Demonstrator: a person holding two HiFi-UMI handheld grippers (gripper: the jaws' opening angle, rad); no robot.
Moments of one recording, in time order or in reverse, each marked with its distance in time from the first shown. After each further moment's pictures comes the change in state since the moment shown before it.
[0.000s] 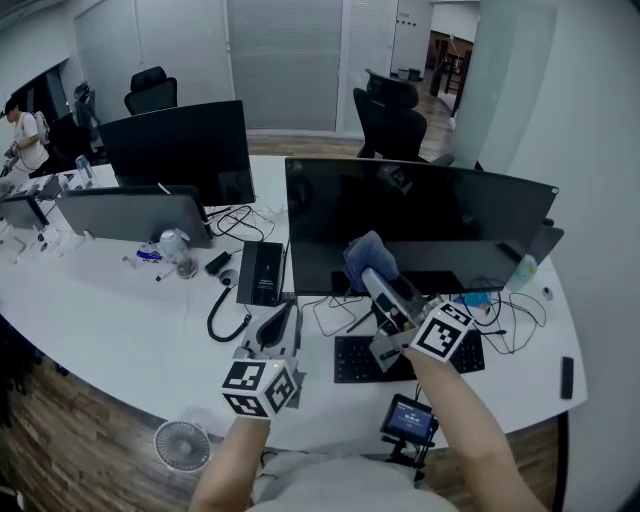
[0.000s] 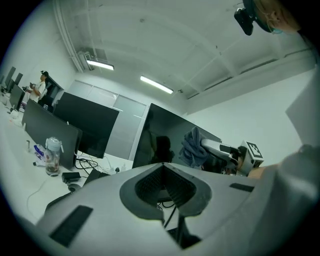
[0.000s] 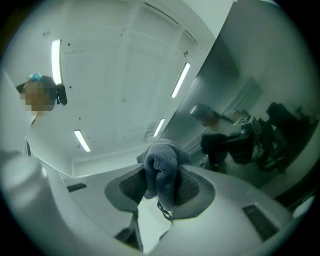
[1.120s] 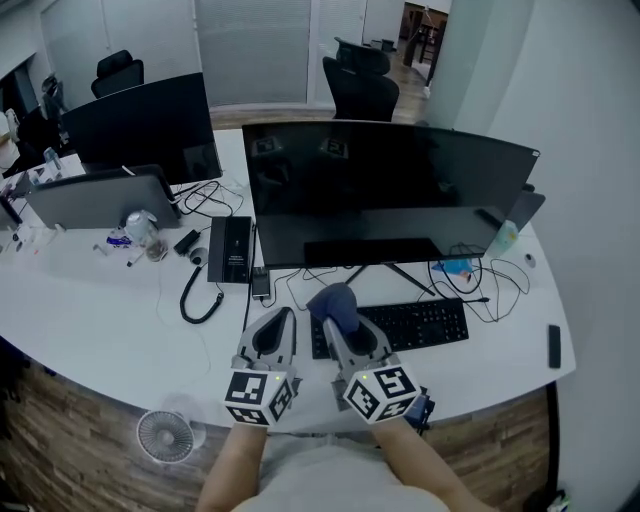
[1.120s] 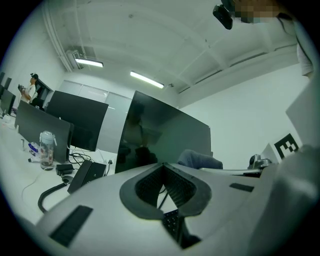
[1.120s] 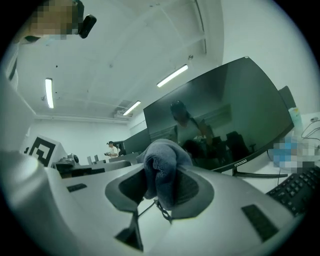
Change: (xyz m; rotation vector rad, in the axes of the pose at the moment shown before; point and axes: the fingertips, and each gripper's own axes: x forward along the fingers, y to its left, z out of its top) left arm -0.011 -0.042 -0.060 0.082 0.049 -0.064; right arm -0.089 0.010 -0.116 -0.279 0.151 -0.502
